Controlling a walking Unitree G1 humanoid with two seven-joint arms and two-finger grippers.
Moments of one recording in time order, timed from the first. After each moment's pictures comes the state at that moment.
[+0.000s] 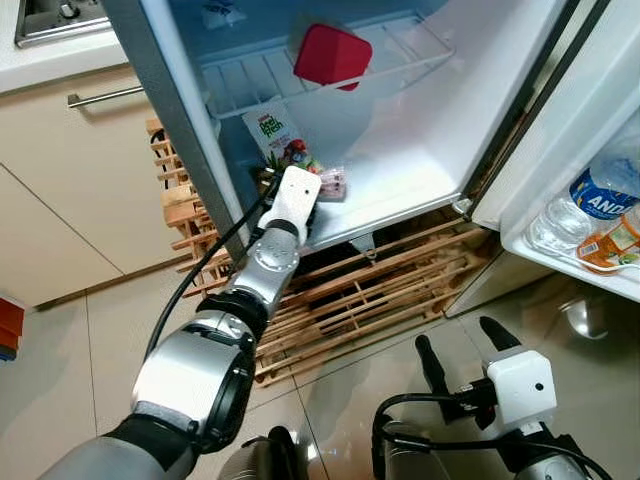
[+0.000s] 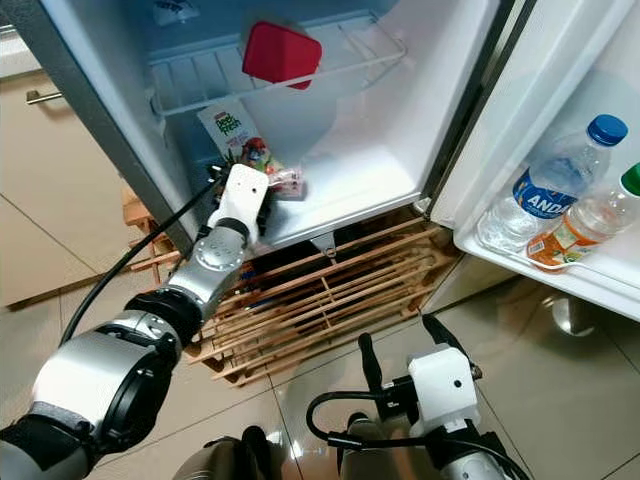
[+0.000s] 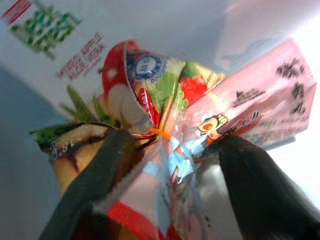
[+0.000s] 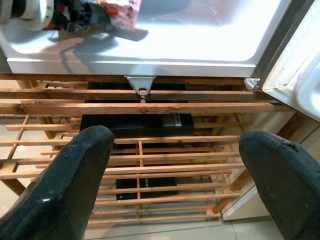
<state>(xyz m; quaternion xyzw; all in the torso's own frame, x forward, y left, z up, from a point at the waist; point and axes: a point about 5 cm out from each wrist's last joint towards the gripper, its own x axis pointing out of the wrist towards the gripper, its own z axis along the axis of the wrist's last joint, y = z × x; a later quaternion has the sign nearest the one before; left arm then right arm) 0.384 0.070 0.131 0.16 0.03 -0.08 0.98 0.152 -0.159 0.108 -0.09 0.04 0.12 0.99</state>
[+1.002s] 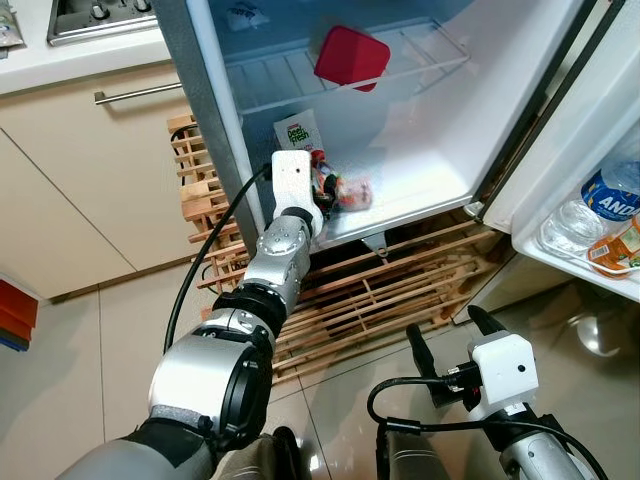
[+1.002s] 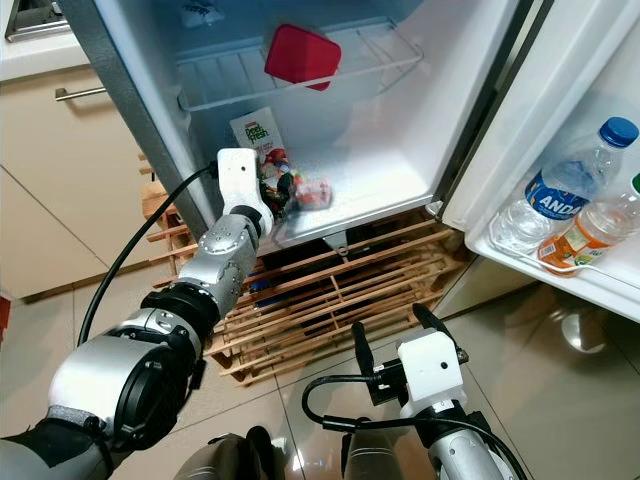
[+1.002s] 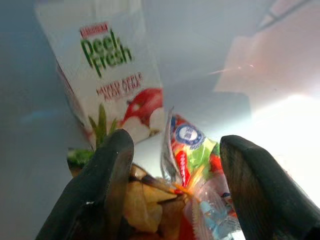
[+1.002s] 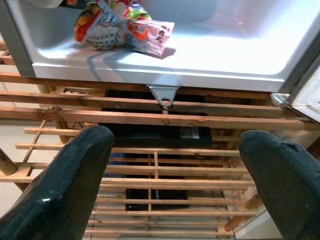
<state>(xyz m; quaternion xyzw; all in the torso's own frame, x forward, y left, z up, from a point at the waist) 0.389 0.053 0.155 -0.02 0.02 -0.12 0.99 0.170 -0.154 0.102 -0.09 0.03 0.13 0.99</state>
